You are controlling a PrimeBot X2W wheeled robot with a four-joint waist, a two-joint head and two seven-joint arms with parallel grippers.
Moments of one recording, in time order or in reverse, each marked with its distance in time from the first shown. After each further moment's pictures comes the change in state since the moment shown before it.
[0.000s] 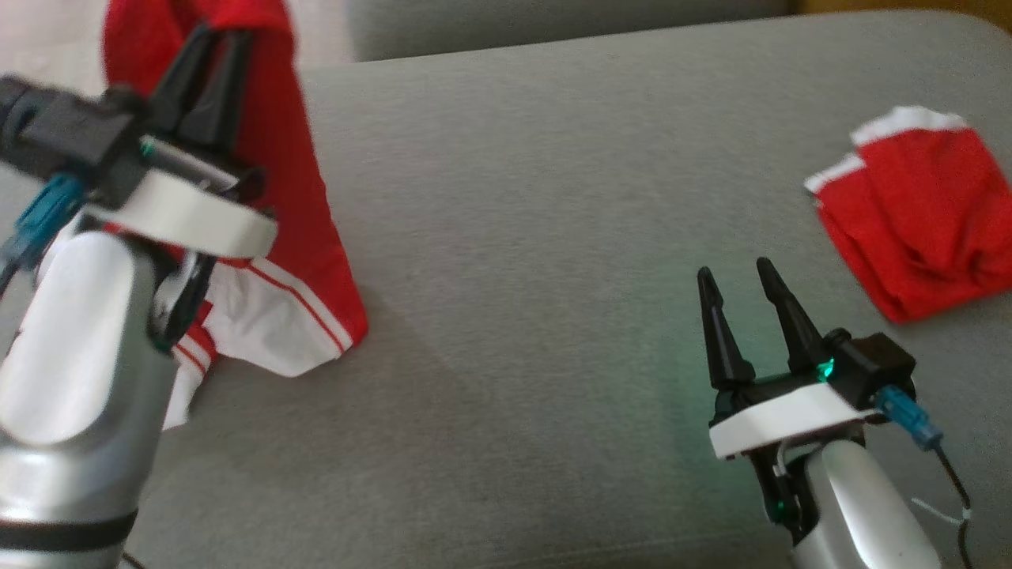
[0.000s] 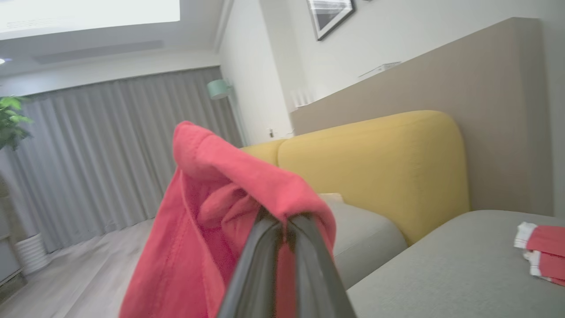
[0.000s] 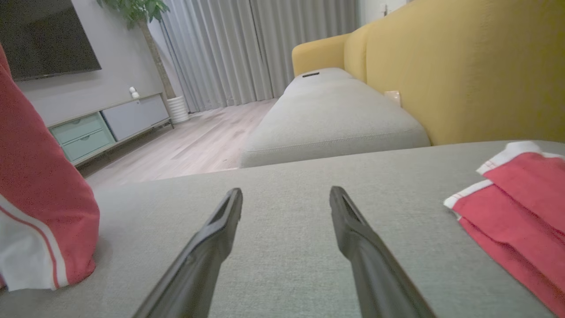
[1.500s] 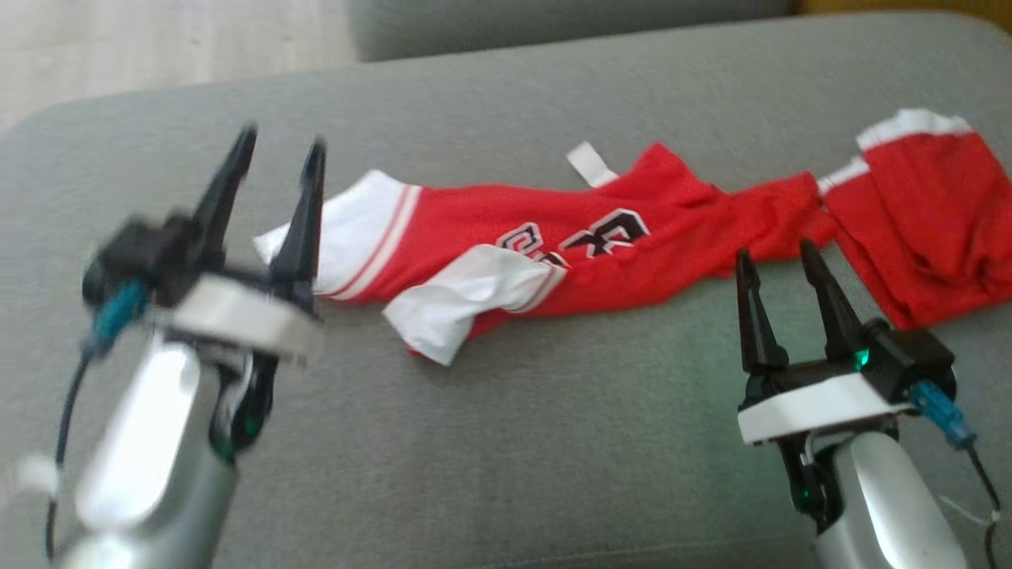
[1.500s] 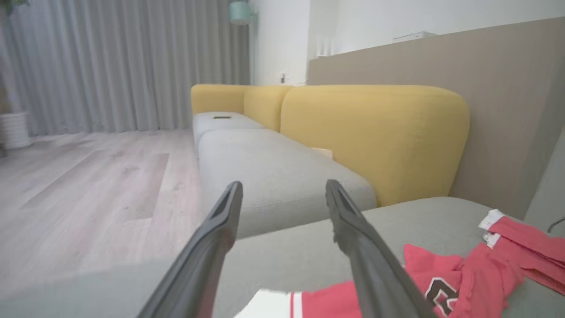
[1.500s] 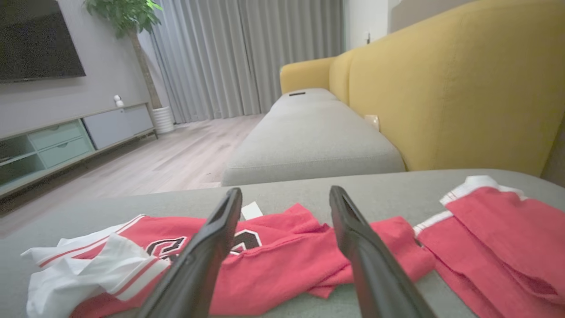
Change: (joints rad) left arm 0.190 -0.070 -0.055 0.075 -0.170 0.089 -0.035; right arm -0.001 0.000 -0.083 -0.051 -0.058 0.000 0.000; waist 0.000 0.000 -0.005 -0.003
